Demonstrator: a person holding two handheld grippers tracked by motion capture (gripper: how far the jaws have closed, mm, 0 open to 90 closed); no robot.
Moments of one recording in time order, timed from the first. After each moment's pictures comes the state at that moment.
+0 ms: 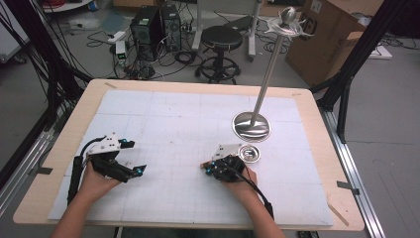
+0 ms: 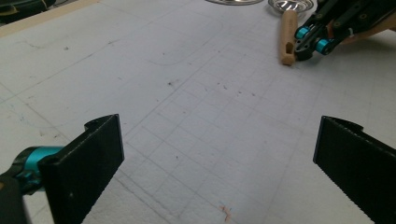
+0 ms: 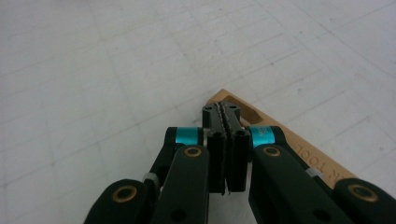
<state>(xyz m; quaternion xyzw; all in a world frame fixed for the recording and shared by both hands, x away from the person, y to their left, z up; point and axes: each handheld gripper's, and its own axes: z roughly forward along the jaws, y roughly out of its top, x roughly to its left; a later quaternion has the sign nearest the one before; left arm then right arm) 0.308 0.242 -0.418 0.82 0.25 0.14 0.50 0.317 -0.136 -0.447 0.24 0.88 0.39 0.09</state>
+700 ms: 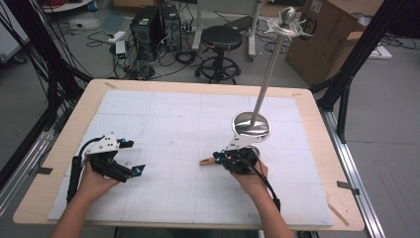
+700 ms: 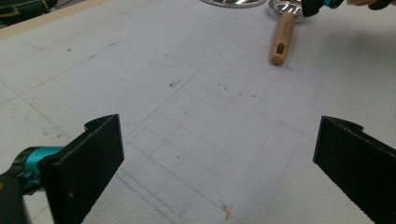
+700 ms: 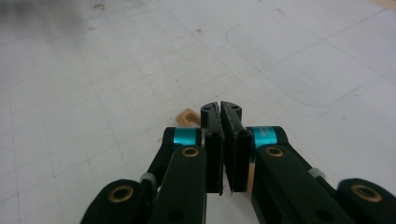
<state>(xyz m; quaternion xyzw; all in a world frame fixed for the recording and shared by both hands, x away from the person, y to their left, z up) 0.307 0.245 -0.417 0.82 0.25 0.14 0.50 0.319 -0.171 -0.413 0.26 0.85 0.44 0.13</state>
